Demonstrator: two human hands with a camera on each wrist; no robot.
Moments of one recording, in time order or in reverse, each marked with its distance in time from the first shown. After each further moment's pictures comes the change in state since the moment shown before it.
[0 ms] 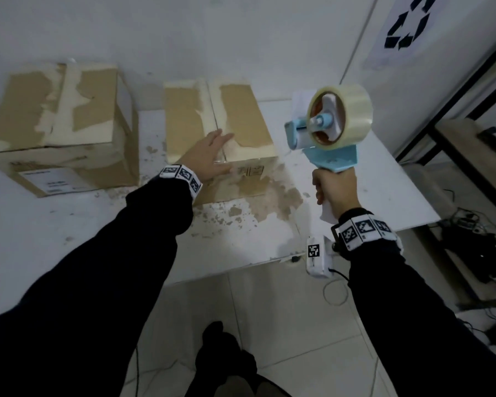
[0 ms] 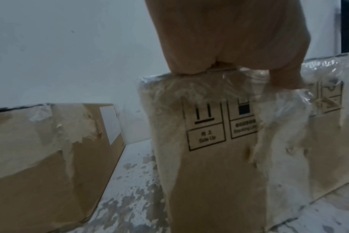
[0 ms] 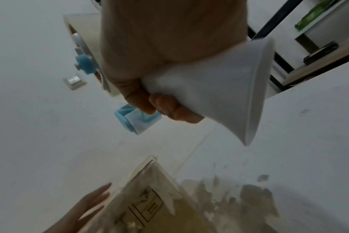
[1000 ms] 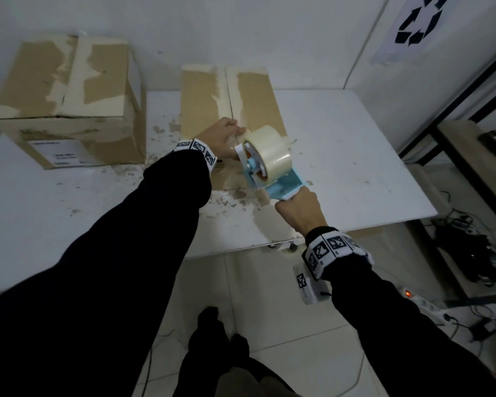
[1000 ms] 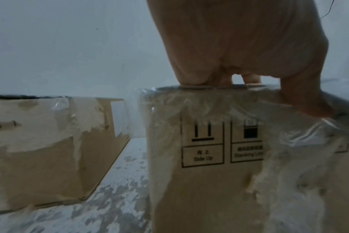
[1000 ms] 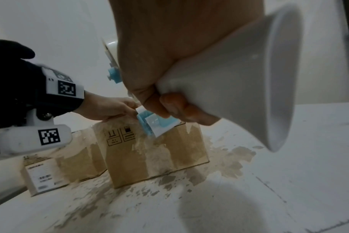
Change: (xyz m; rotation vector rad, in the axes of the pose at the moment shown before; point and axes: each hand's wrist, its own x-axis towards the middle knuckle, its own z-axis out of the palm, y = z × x) left_hand 0.000 0.010 0.000 -0.154 -0.060 -0.048; right_hand -0.078 0.024 0.040 -0.559 -0.275 -0.080
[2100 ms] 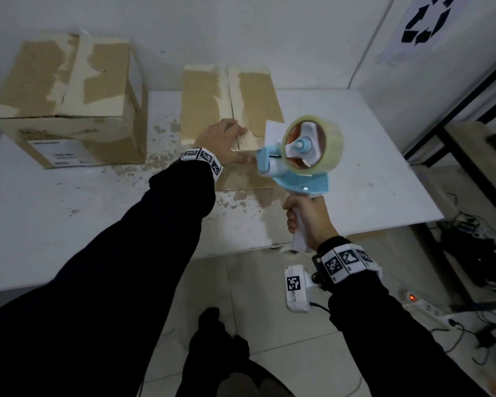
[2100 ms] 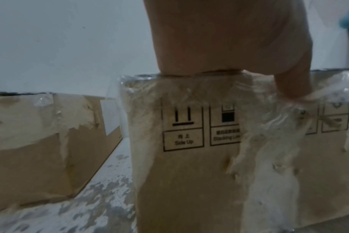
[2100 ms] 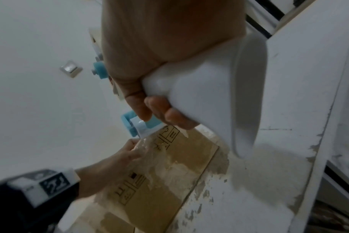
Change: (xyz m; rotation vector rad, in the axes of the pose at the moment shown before) left_hand 0.004 -0.003 0.019 0.253 0.142 -0.036; right_hand 0.002 0.017 0.002 0.875 -0.075 0.245
